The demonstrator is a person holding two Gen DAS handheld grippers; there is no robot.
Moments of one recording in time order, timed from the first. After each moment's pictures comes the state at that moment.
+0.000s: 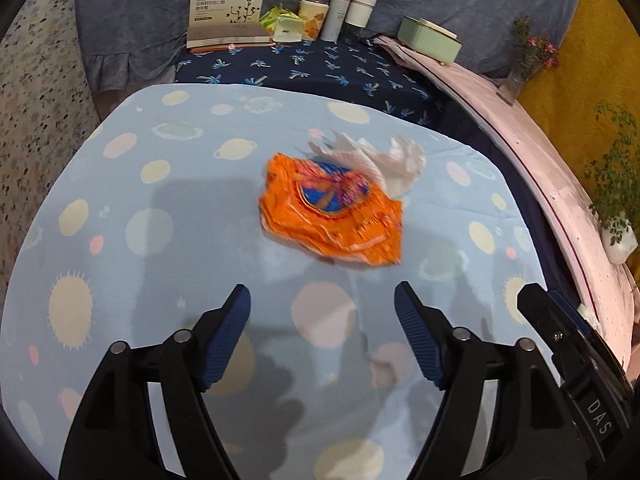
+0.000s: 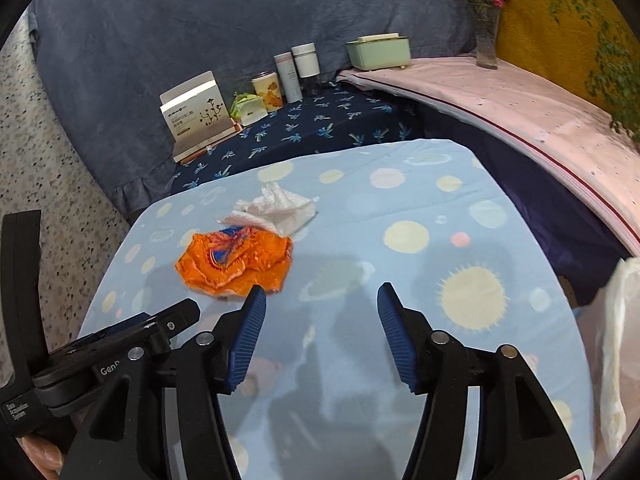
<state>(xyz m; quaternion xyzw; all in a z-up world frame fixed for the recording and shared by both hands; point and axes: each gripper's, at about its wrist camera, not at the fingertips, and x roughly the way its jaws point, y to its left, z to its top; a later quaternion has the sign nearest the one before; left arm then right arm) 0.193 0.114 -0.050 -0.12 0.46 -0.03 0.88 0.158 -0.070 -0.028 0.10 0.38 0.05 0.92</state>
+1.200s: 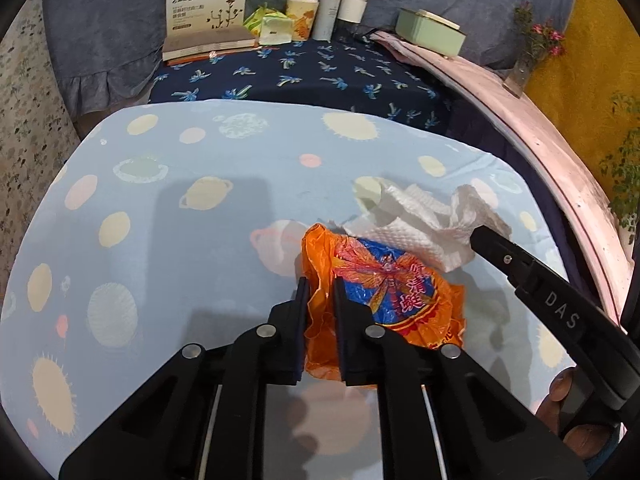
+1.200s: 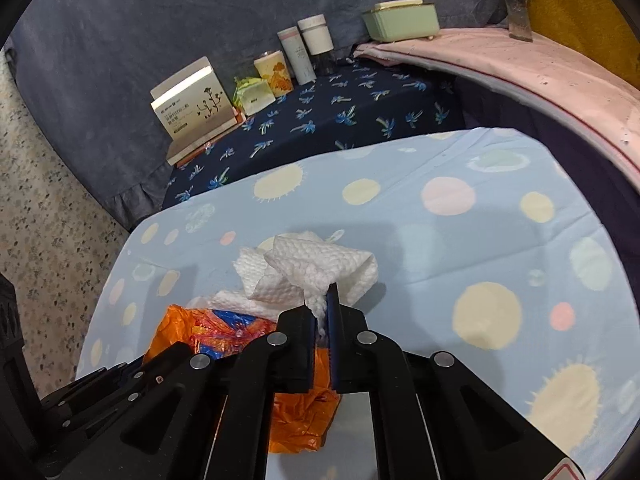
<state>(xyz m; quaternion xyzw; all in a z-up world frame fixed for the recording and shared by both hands) 0.252 0.101 -0.065 -0.09 0.46 -0.04 0.89 0.267 -0.066 -0.062 0.13 0.40 0.09 0.90</state>
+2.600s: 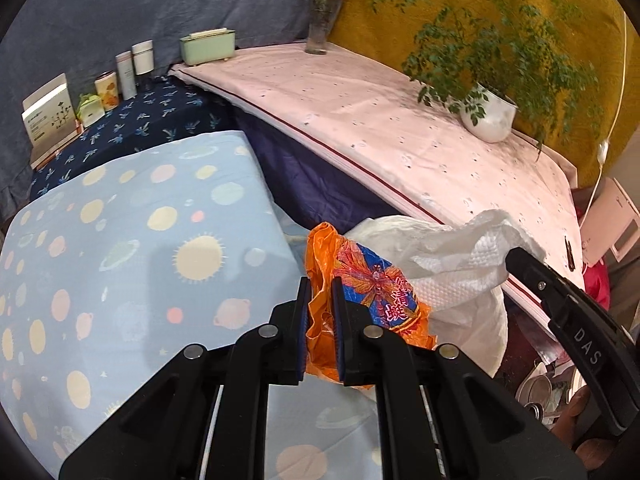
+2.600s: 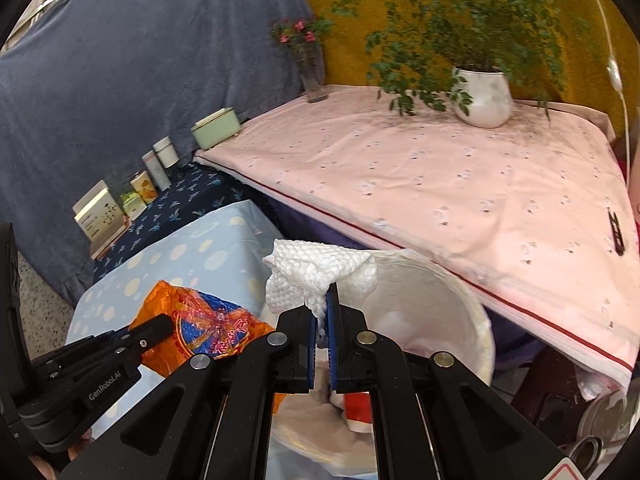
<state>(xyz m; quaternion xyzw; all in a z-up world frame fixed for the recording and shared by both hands) 0.066 -0.221 0.034 0.03 0.42 -0.23 0.88 -0.016 -0.379 0.030 0.19 0.31 -0.12 0.92</state>
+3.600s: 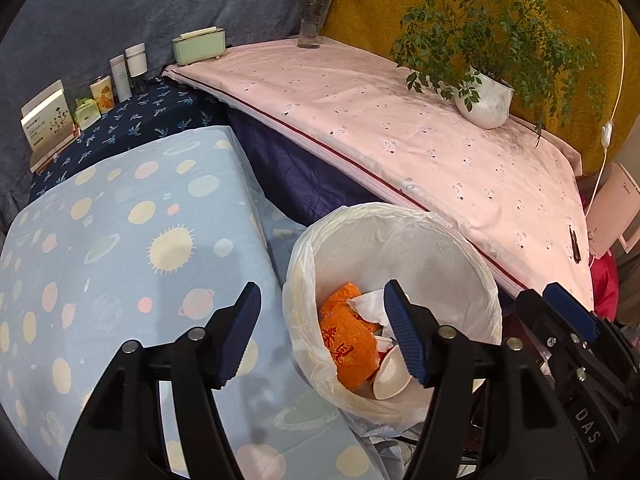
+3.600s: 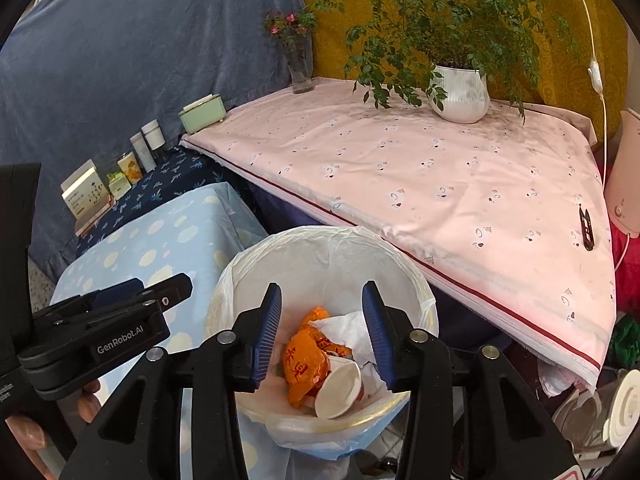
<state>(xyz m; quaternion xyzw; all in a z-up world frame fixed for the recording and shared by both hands) 0.051 -0.255 0.022 0.05 0.42 -0.22 0.88 -0.054 -0.392 0.019 0.15 0.34 -0.13 0.92</state>
